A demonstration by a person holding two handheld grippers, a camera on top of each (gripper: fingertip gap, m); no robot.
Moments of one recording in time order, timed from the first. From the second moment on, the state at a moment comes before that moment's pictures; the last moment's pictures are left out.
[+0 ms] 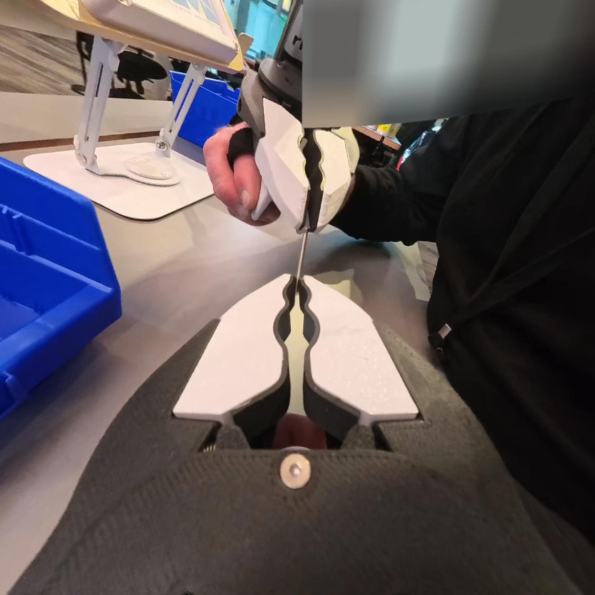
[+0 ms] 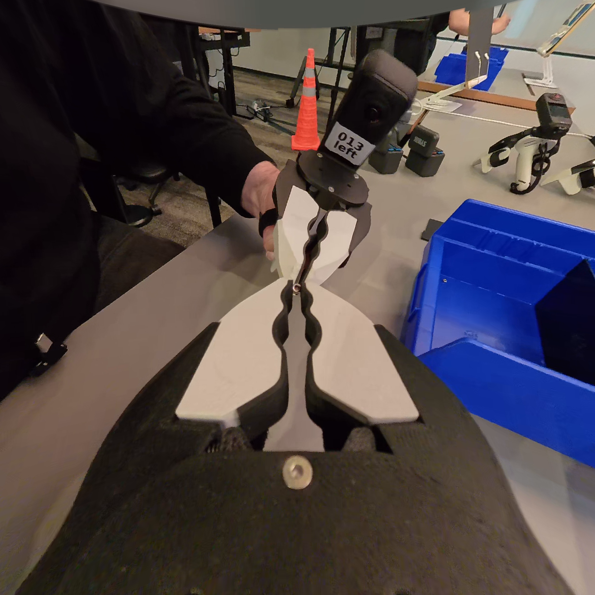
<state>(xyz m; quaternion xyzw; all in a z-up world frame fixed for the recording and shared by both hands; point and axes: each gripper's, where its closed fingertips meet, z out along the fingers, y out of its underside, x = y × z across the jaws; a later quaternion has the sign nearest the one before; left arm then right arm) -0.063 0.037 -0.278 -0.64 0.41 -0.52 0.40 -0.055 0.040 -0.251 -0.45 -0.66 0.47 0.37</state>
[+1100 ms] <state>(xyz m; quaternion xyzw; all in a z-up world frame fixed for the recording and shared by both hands) -0.063 0.058 -0.264 -0.65 0.43 -0.36 0.52 -0.054 0.057 -0.237 -0.49 -0.58 0.48 0.43</state>
